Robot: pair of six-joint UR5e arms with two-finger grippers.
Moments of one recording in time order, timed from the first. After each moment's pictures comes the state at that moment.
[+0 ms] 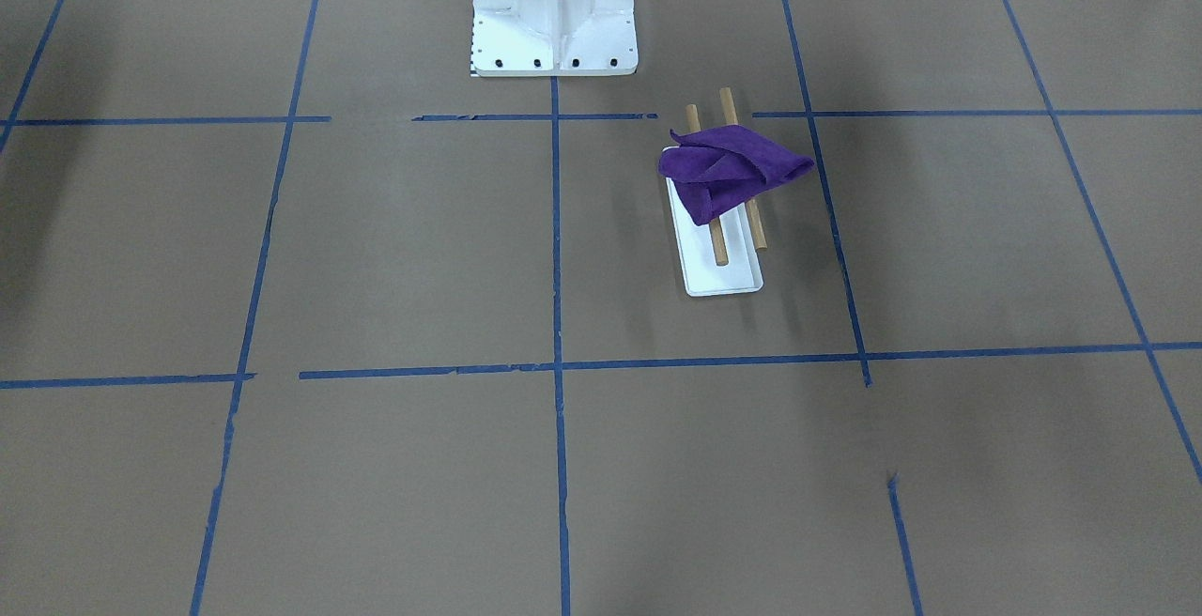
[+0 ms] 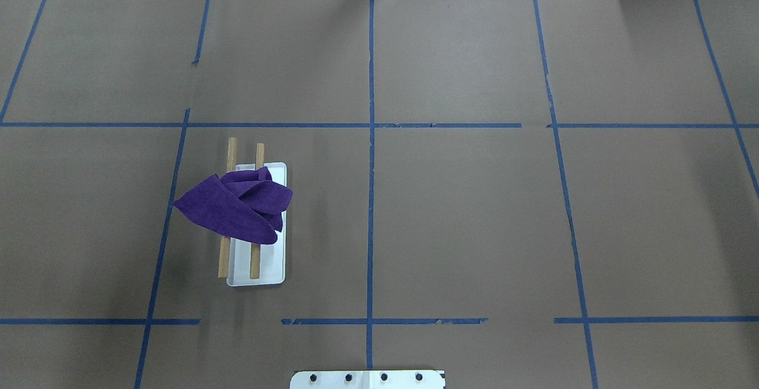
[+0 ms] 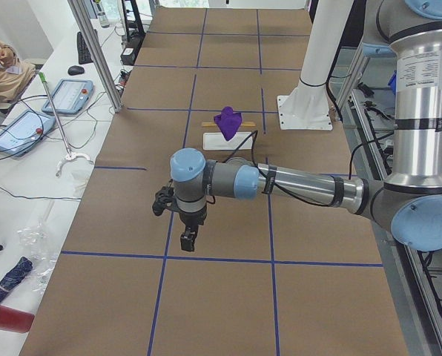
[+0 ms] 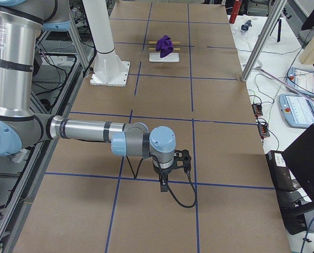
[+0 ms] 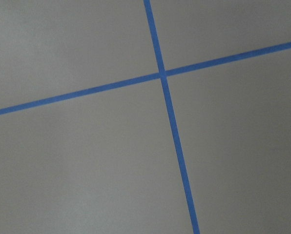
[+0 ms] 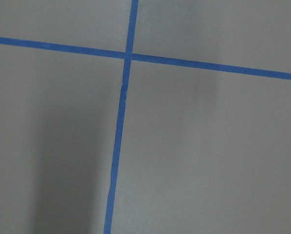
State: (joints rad) left arm -1.55 -1.44 -1.79 -1.51 -2.28 0.19; right arm 1.59 -1.74 1.73 -1.52 2.28 -0.10
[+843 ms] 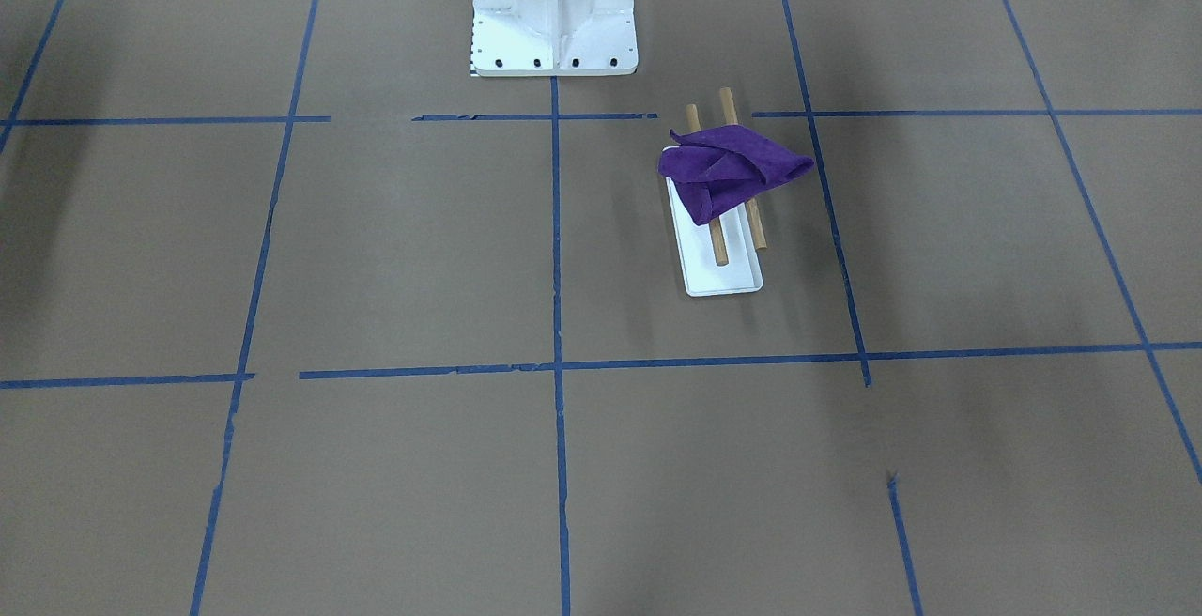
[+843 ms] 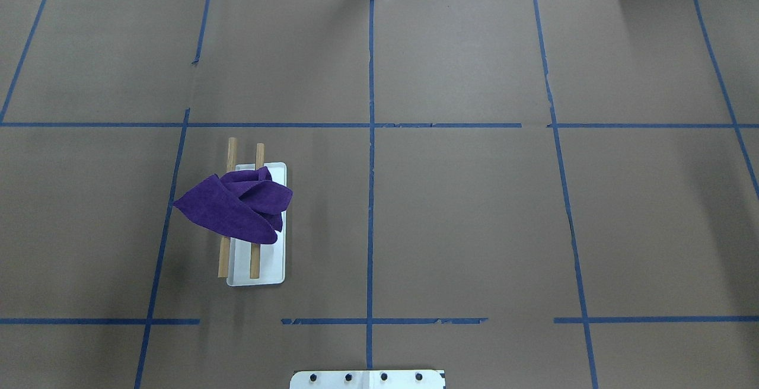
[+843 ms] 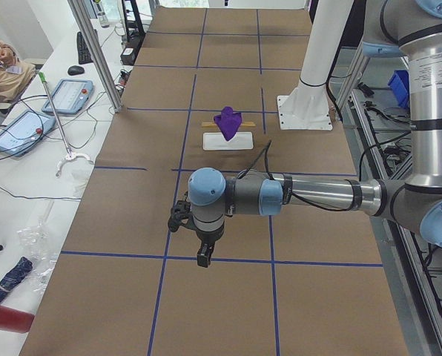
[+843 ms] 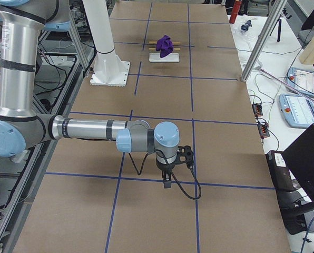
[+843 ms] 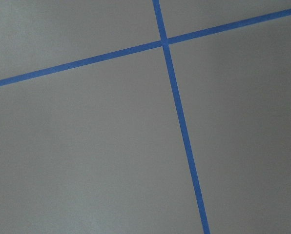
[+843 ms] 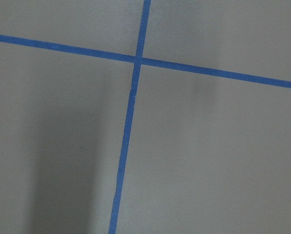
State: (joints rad) left arm -1.59 -1.41 -1.81 -1.51 -2.30 0.25; right arm 1.56 -1.73 1.73 -1.52 2.28 -0.09
